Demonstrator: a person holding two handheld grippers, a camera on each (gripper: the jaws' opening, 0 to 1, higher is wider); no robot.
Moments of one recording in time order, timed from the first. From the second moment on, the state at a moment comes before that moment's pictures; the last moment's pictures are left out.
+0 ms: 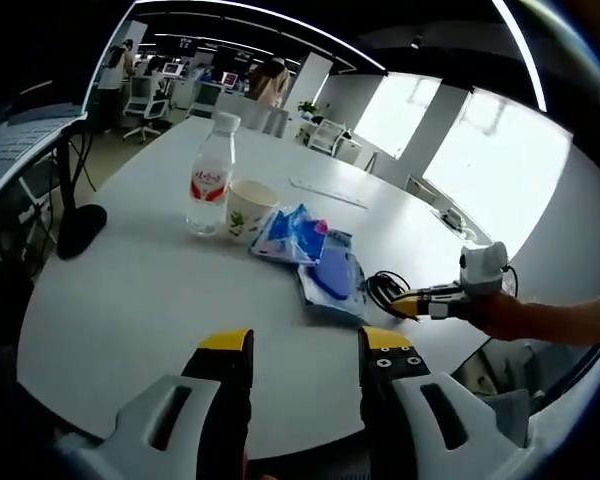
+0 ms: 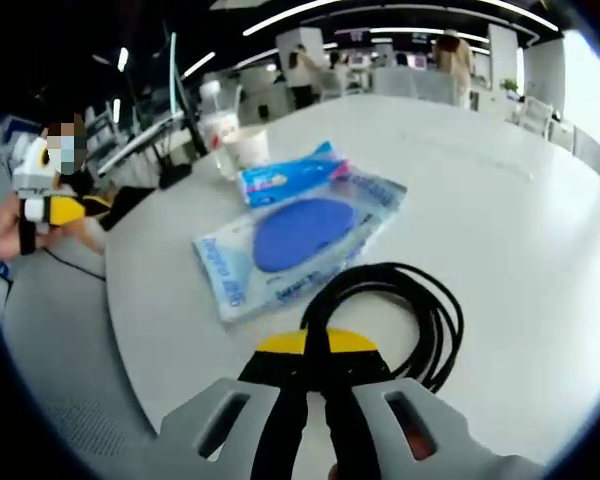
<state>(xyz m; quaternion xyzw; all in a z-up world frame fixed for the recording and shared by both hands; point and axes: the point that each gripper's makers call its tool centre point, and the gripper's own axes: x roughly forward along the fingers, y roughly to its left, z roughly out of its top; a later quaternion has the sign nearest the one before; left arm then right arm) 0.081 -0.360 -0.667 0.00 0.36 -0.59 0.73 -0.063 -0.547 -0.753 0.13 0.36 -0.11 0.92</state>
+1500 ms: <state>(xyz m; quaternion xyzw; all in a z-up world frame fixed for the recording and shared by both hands) 0.078 -0.361 -0.676 -0.01 0.37 -0.58 0.73 0.007 -0.590 -0.716 0.09 0.33 -0.10 0.93</state>
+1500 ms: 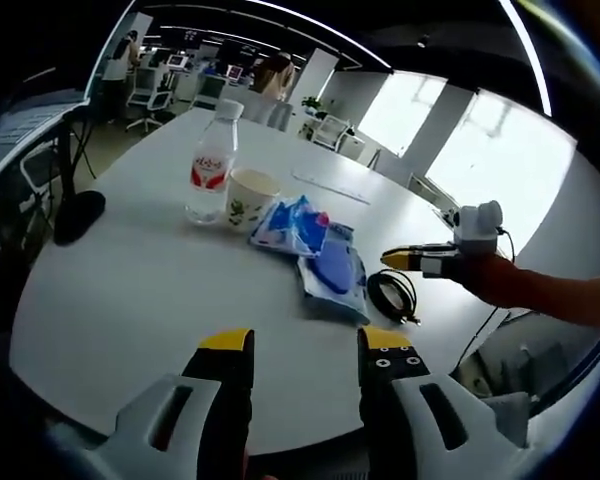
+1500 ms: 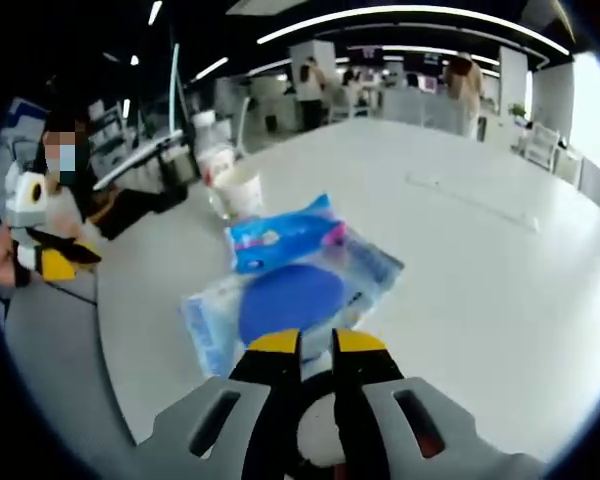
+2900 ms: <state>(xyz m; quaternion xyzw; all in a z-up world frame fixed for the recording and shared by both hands) 0.081 -0.357 -0.677 -0.01 0.38 -0.56 0.73 0.118 -0.635 -0.729 0.15 0.34 -0.11 0.92</state>
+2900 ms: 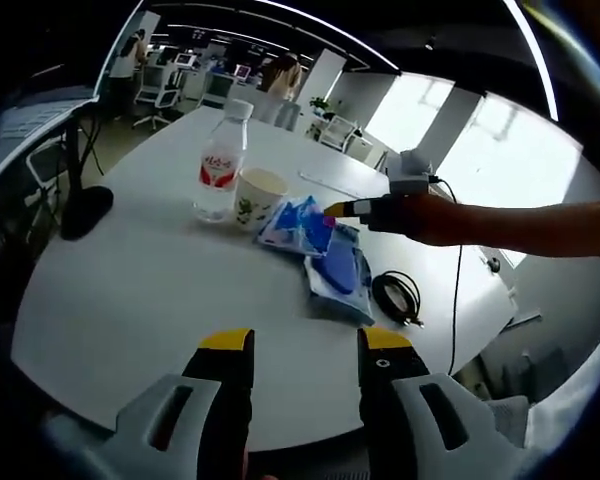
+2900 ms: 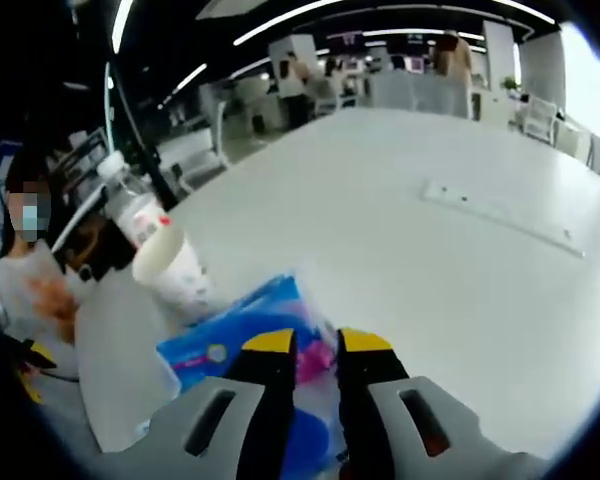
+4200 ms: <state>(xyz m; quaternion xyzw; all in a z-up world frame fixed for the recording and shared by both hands) 0.072 -0.364 -0.684 -0.01 0.39 -0.57 0.72 0.032 -0.588 -0.732 0.16 0.33 -0.12 0.92</state>
